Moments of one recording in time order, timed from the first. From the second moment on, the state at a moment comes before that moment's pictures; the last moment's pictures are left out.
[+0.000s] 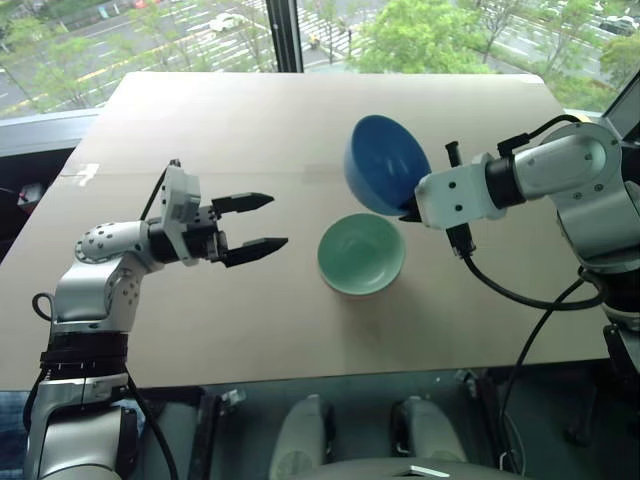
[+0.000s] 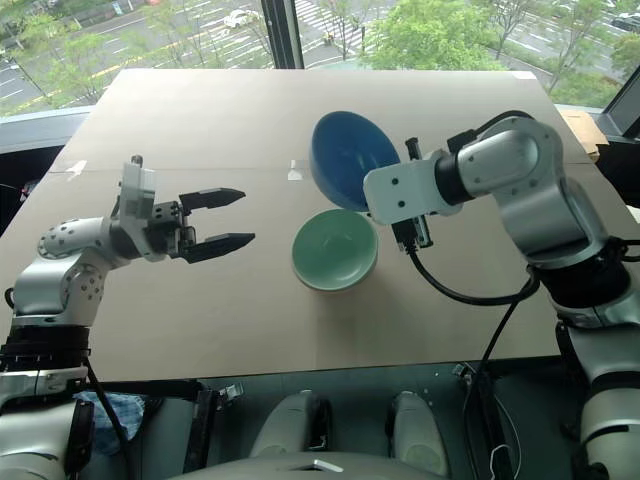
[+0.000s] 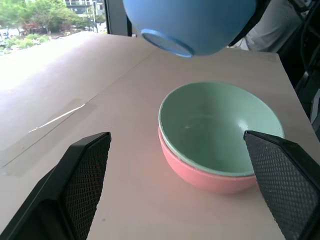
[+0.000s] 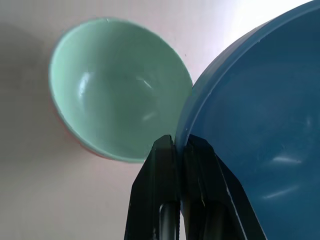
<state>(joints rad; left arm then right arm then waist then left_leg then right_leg) -0.40 0.78 0.19 0.13 -0.57 0.27 -1.31 -0.91 -0.75 0.34 -0.39 -0.05 0.38 1.40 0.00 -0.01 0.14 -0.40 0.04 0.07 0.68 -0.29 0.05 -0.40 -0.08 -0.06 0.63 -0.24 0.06</state>
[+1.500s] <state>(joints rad) -0.05 0.74 0.25 -0.09 -0.47 0.24 -1.07 -0.02 -0.62 -0.34 -0.52 0.28 0.58 0.96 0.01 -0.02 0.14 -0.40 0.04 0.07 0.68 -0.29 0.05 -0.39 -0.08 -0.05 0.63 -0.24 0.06</state>
